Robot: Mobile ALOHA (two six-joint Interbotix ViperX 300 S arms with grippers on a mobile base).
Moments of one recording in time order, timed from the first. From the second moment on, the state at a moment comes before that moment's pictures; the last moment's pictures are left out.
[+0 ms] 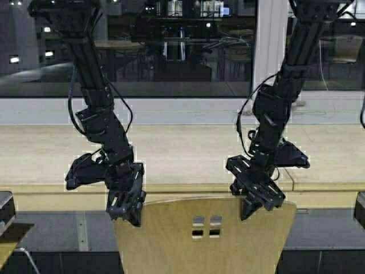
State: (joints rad) left arm -0.50 0.97 0.24 -1.00 -0.20 -0.81; right arm 0.34 0.95 0.23 0.78 0.01 0.52
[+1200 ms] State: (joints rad) left arm -0.50 0.88 0.41 -0.96 -0.21 -0.77; right arm 0.36 0.95 0.29 0.75 0.03 0.45
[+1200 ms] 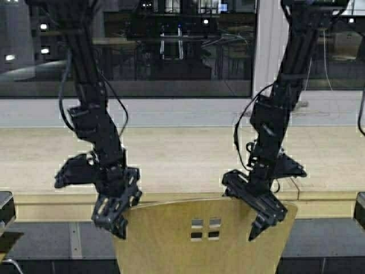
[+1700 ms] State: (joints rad) left arm -0.49 0.47 0.62 -0.76 -0.39 -0.67; right arm 0.37 0.56 0.51 0.71 -0.11 0.40
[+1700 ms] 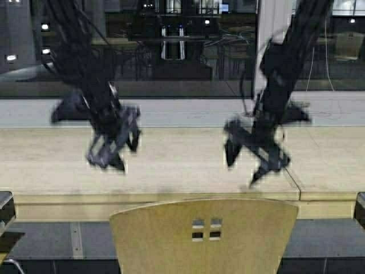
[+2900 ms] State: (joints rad) left arm -0.24 -0.85 1.13 -0.22 0.06 0.08; right arm 0.42 -0.34 0.87 0.23 -0.31 0.02
